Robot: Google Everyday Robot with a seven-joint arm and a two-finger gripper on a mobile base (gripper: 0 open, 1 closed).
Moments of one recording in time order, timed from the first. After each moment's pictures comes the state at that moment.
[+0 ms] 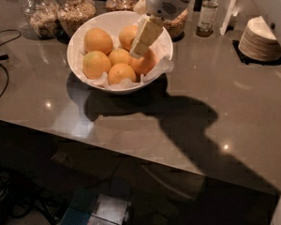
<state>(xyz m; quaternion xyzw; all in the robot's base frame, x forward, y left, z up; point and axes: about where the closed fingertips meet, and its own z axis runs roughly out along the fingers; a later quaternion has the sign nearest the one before) 0.640 0.010 0.973 -0.68 0.65 0.10 0.33</state>
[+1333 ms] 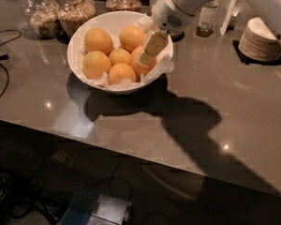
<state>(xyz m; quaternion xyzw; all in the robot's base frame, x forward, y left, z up) 0.632 -0.017 0.942 -0.64 0.71 0.10 0.28</state>
